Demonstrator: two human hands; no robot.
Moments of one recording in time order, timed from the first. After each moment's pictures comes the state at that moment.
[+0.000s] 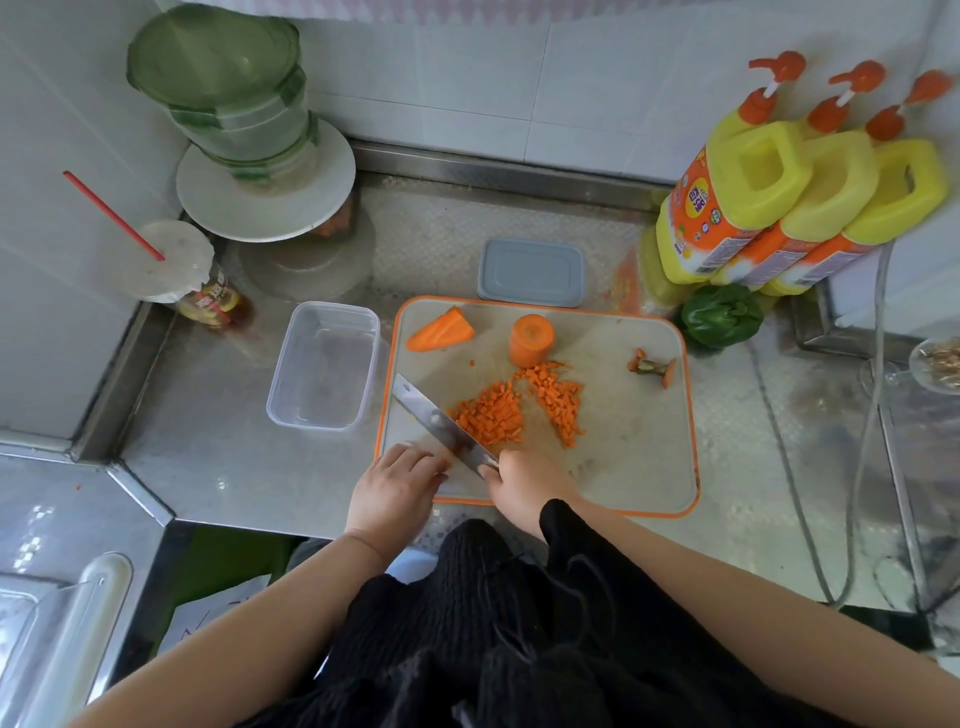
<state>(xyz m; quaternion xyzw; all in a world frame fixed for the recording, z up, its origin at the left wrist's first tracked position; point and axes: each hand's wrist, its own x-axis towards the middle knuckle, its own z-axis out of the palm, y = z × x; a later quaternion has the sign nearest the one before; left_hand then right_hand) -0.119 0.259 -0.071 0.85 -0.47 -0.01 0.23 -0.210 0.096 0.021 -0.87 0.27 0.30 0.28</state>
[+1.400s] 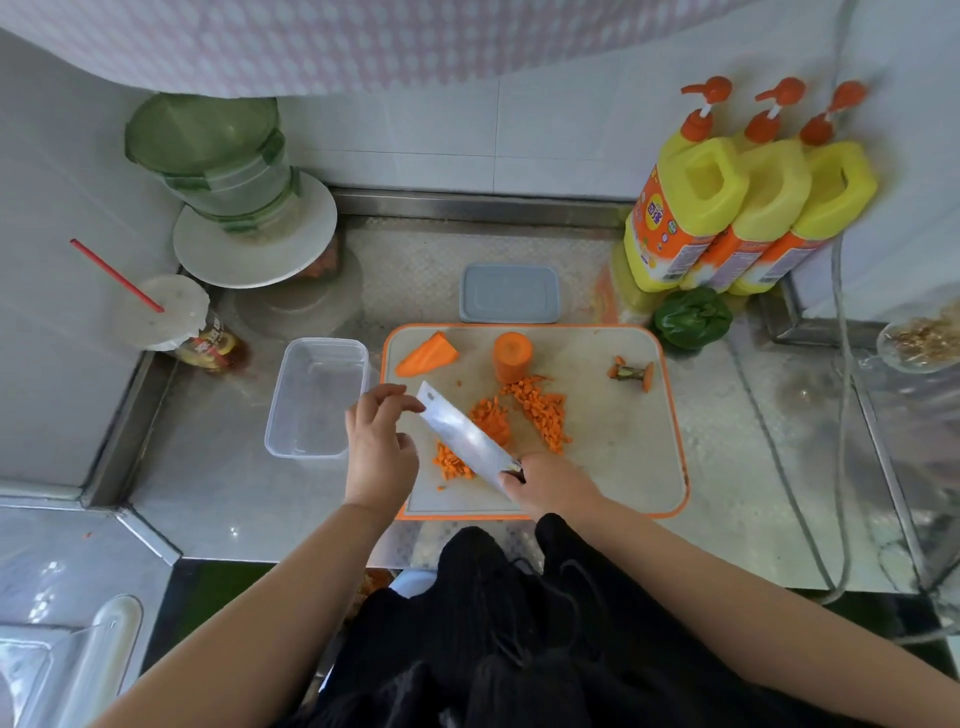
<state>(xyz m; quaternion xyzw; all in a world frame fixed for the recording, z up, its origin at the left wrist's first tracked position) -0.090 0.213 -0.011 0.88 -0.27 -0.06 0.38 -0.228 0.068 0.023 -0.85 0.32 0.28 0.30</state>
